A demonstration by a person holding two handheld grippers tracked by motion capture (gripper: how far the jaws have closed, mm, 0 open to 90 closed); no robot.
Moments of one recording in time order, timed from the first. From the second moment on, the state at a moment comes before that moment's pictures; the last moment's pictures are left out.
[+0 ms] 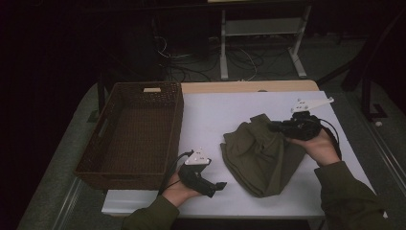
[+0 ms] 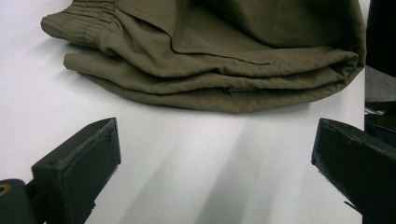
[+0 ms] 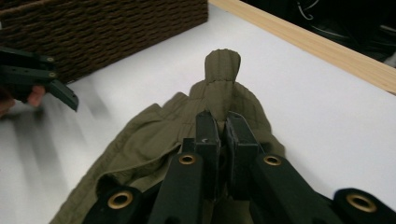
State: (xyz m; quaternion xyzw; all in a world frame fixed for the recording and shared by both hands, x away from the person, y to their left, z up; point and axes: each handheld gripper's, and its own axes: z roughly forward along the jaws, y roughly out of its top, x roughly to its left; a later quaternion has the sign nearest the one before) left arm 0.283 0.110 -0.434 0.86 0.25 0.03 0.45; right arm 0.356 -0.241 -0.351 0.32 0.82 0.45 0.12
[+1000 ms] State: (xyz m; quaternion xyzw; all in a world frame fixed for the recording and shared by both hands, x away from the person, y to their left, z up) left arm 0.289 0.105 -0.433 0.85 0.26 0.04 0.45; right arm 0.351 -0.309 -0.364 0.39 0.80 0.43 0.14
